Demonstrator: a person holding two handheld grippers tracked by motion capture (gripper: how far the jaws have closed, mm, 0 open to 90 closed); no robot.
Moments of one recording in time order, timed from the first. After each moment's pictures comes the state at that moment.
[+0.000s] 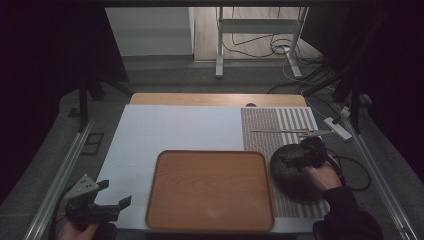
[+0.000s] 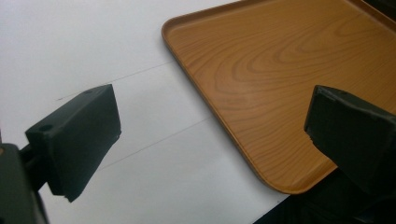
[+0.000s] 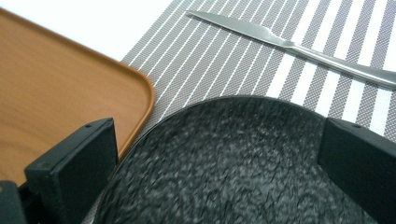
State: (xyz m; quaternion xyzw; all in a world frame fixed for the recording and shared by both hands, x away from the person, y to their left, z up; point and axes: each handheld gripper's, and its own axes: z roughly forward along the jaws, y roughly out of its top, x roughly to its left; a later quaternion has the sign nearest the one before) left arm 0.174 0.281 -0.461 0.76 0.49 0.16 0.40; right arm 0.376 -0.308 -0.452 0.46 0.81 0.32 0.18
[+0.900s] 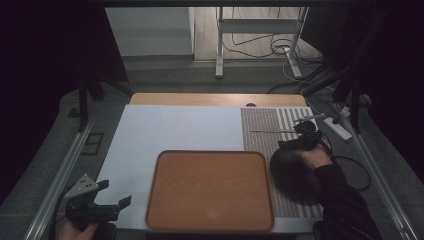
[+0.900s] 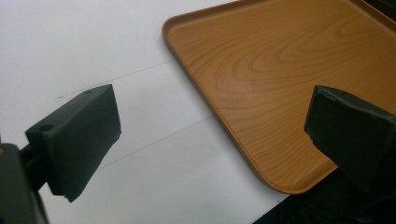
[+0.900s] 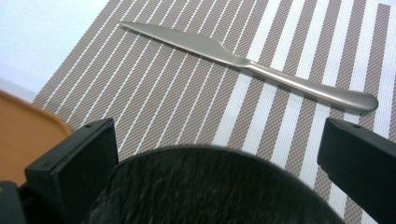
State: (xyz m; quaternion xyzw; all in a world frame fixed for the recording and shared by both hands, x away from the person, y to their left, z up) left arm 0.174 0.282 -0.462 0.76 0.49 0.16 0.40; right arm 0.441 -0.308 -0.464 0.50 0.80 0.26 0.19
